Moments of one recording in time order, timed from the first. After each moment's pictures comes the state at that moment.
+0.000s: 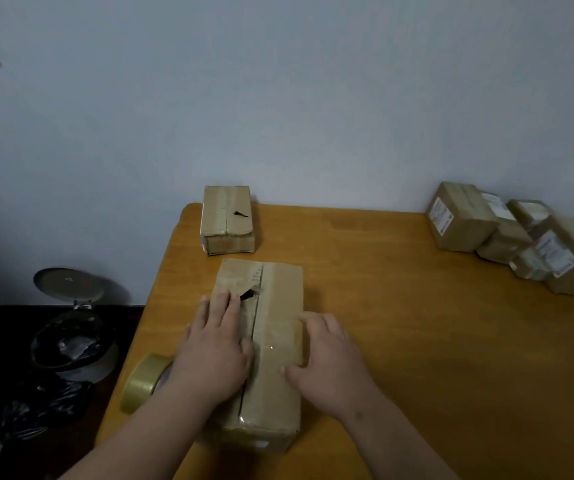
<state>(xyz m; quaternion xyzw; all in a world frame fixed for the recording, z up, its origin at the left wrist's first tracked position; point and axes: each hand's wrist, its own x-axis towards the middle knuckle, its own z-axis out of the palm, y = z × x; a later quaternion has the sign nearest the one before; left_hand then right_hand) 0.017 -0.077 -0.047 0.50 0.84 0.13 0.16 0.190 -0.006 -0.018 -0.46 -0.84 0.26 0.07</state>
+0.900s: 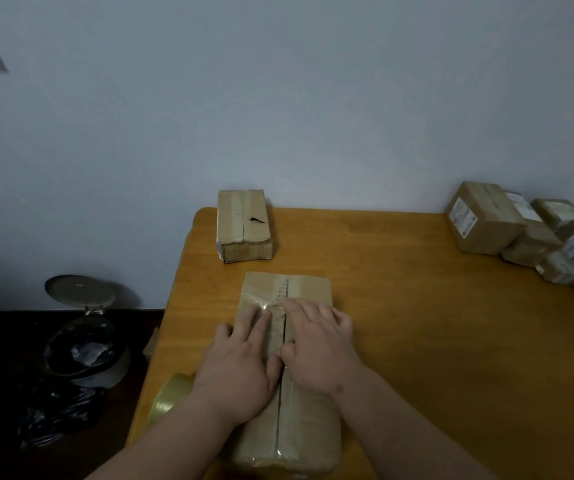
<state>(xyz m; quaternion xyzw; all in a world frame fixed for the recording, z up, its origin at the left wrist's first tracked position) -0.011 -0.072 -0.052 0.60 0.79 0.08 0.10 0.116 0.021 -0.031 -0.40 -0.90 0.15 0.04</state>
